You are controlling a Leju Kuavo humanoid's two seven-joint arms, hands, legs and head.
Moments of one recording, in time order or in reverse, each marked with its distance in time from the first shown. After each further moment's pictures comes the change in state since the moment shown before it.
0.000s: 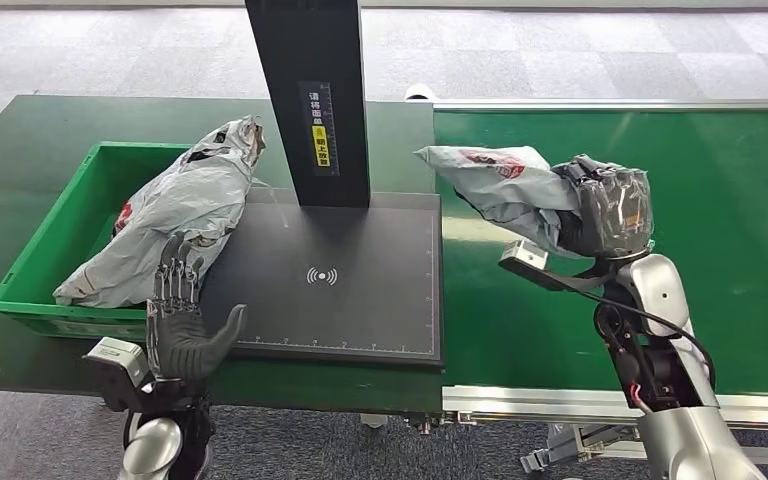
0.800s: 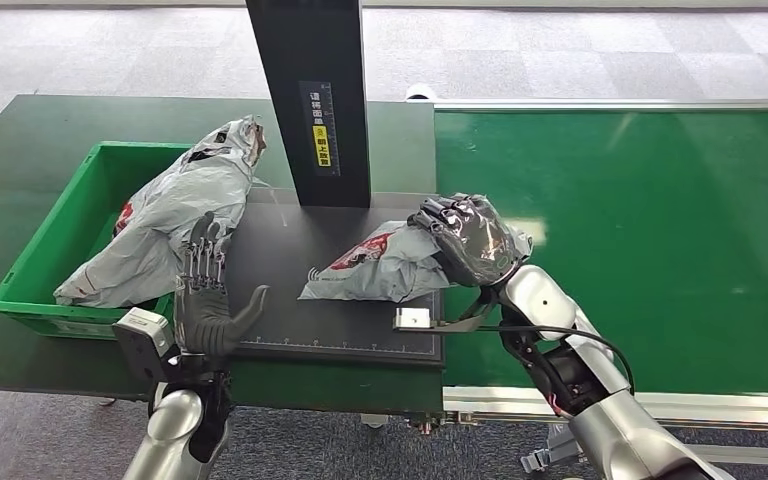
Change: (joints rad) left arm -0.114 -0.004 -0.050 0.128 0.049 -0.024 -0.017; right arm -0.089 0.130 0.369 0.132 0.039 -0.030 -0.029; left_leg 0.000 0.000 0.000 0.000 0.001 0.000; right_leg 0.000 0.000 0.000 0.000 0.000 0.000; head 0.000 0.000
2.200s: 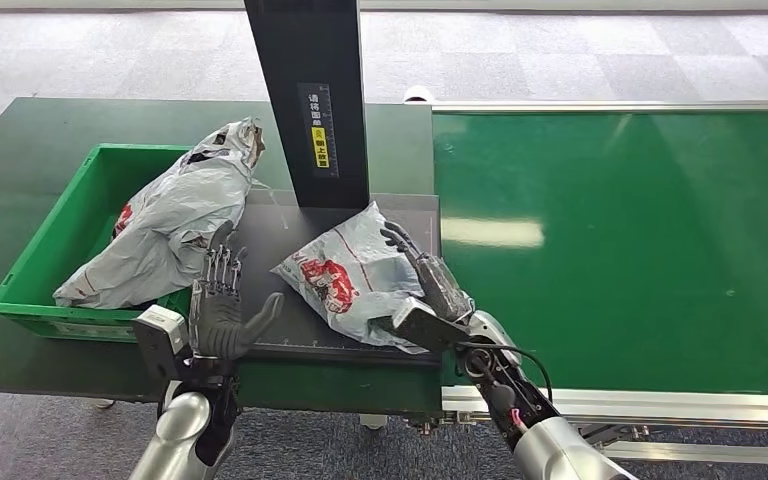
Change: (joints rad) left arm -0.006 0.012 -0.032 0.052 0.021 -0.017 0.026; right arm 0.094 0.207 -0.155 0.314 -0.684 0.447 -0.284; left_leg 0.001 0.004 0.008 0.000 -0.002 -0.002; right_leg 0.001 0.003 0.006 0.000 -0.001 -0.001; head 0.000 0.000
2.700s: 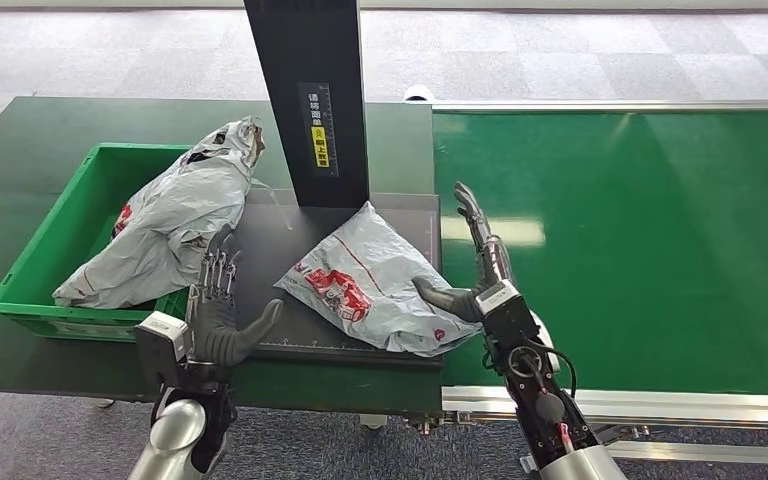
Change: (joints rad) left arm 0.035 0.001 0.020 -0.048 -0.089 0.007 0.026; right arm 0.133 -0.067 -0.136 -0.373 -0.237 0.105 0.004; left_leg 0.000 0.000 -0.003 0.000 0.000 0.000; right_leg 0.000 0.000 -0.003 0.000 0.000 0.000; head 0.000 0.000
